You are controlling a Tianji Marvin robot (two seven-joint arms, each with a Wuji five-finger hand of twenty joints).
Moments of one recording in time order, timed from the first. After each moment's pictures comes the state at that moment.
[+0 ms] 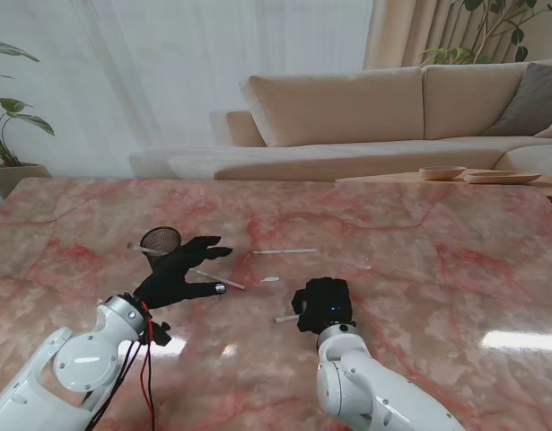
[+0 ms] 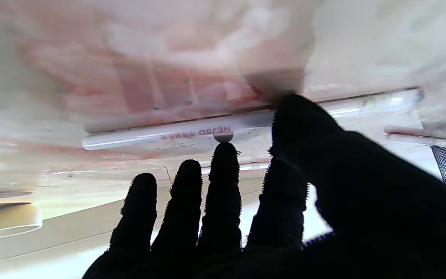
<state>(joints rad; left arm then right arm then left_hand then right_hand) 1.68 -1.09 -1.32 -1.67 0.35 -0.28 -0.10 -1.45 -1.15 0.76 -1.45 -0.85 0.56 -0.22 0.59 -0.32 0.06 -0.05 0.49 -0.01 0.16 0.14 0.25 -0.03 0.19 0.23 0.08 -0.01 0.06 0.36 -0.05 0.10 0.09 0.36 0.52 -0.67 1.18 -0.26 0.78 -0.37 0.73 1.09 0.46 -0.12 0.56 0.65 0.23 -0.14 0.61 0.59 0.00 -0.10 0.74 0.85</state>
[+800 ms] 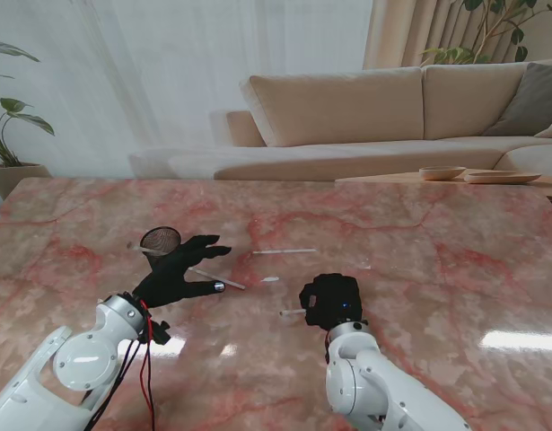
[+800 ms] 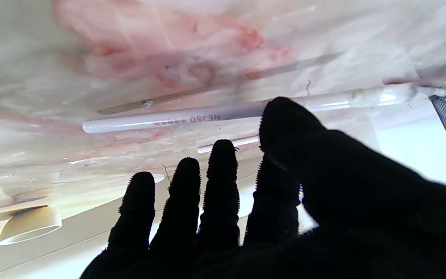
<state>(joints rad) 1.67 -1.09 -1.32 -1.66 0.35 -0.28 -0.10 -1.53 -1.15 0.87 -1.53 -0.81 0.51 -0.24 0.59 -0.32 0.07 -0.05 0.49 -0.01 0.16 0.14 0.25 -0.03 0.19 0.24 0.08 -0.01 0.06 0.36 -0.05 0.10 0.08 0.33 0.57 -0.63 1.16 -0.25 0.79 -0.31 0.71 1.04 0.48 -0.12 0.57 0.65 0.23 -0.14 0.62 0.59 0.00 -0.10 0.74 0.85</state>
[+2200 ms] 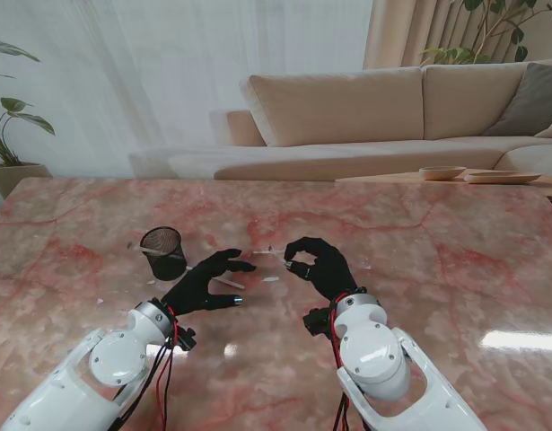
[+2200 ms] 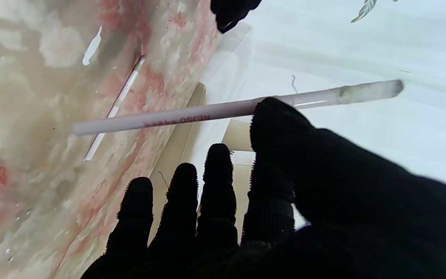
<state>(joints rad) 1.55 -1.12 -1.14 -1.48 0.22 -0.28 -0.06 -1.65 -1.23 1.10 -1.83 -0.09 0.31 -0.28 0.49 -0.67 0.92 -0.15 0.54 -0.23 0.31 0.22 0.22 -0.02 0.23 0.36 0.08 0.01 0.06 0.40 -0.04 0.07 0.06 0.28 0.60 -0.63 1.17 -0.25 0.80 -0.26 0.73 1.04 0.45 -0.09 0.54 0.65 0.19 -0.13 0.61 0.59 -0.04 -0.10 0.74 0.85</state>
